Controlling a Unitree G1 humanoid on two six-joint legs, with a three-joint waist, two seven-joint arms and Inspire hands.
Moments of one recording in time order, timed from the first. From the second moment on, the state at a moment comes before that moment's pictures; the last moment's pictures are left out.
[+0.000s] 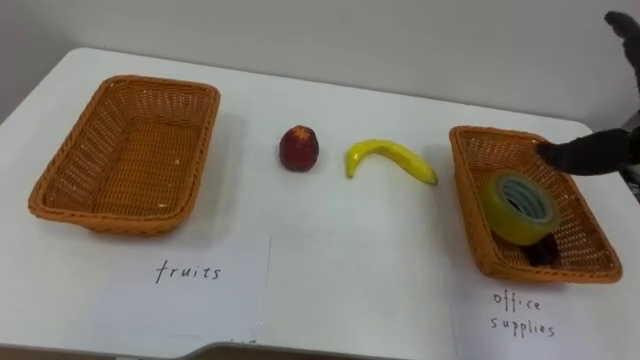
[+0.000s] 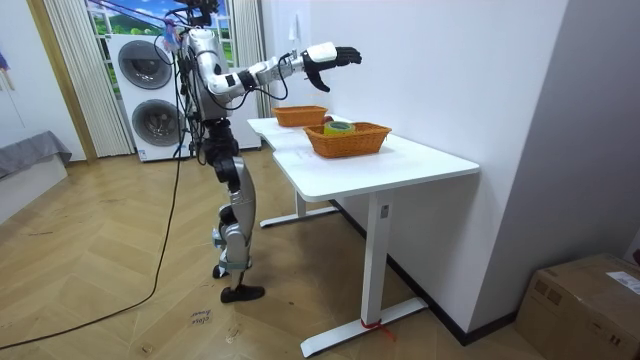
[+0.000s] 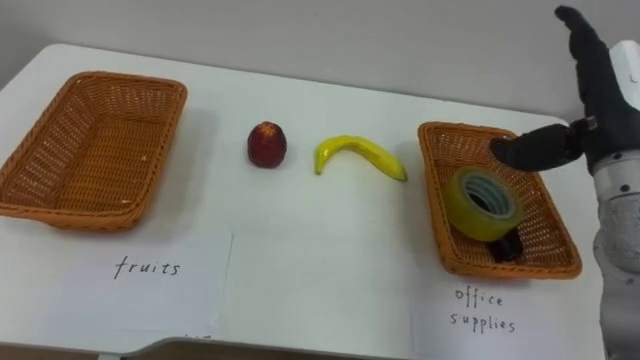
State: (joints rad) left arm 0.28 0.22 0.29 0.97 0.05 0.10 0.14; right arm -0.03 -0.53 -0.26 -0.21 -0.36 0.19 0.07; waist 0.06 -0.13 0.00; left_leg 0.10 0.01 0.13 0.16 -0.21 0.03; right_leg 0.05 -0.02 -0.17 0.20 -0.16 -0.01
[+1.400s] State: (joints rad) left arm 0.30 0.24 0.23 1.01 0.08 0.13 0.14; right arm -0.20 -0.54 -0.04 -0.04 -0.28 0.20 0.09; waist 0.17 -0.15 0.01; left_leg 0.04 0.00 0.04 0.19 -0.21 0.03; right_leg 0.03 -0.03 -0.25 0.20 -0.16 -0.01
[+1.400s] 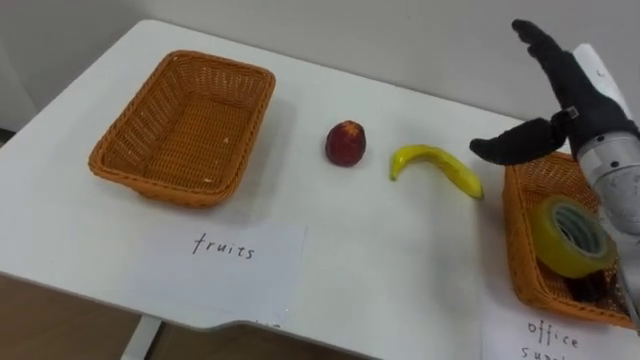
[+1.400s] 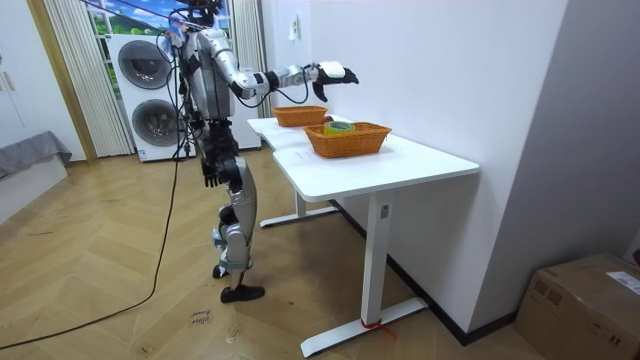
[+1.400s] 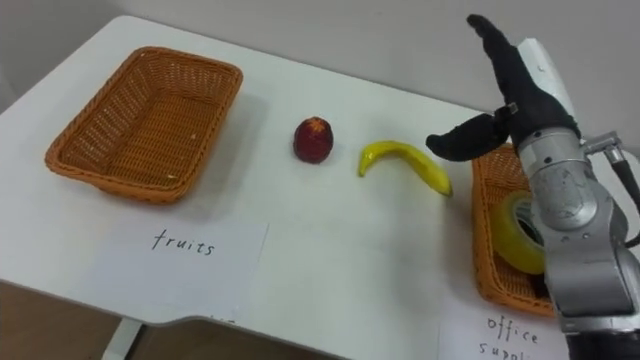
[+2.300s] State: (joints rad) left arm 0.30 0.26 0.18 0.98 0.08 0.17 0.09; right arm -0.24 -0.54 0.06 0.07 -0.29 0.22 0.16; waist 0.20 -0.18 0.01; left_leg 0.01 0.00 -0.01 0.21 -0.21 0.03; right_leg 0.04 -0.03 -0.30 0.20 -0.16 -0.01
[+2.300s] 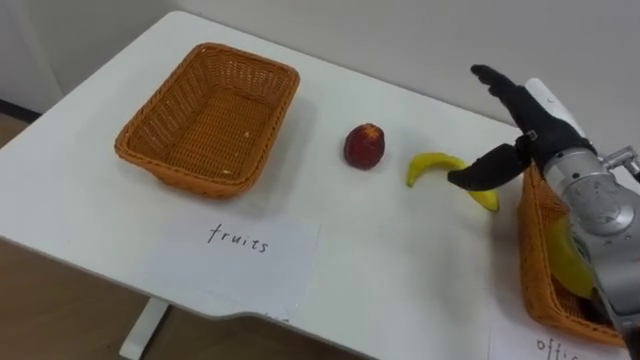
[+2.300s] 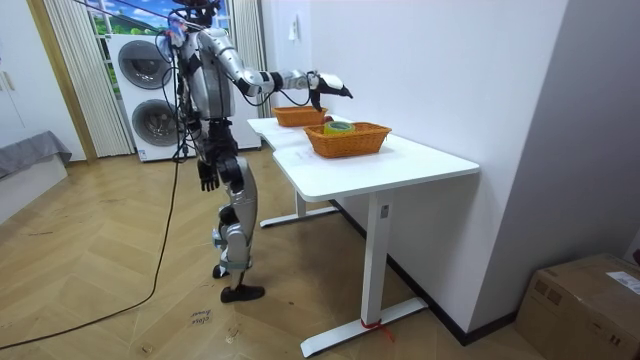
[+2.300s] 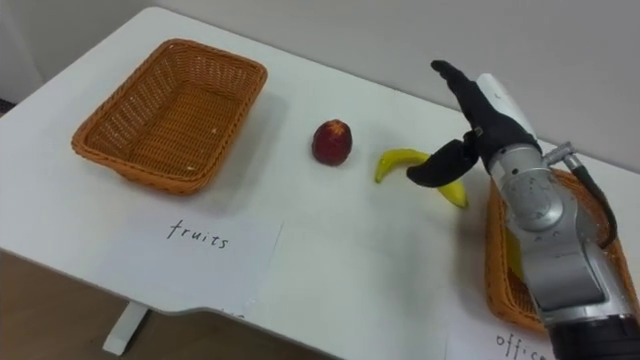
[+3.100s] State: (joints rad) left arm 0.30 0.27 0.18 0.94 0.08 0.19 0.08; right arm -0.31 -0.54 0.13 0.28 -0.53 0.24 0.21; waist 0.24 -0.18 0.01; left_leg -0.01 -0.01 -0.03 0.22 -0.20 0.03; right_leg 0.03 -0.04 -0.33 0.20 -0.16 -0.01
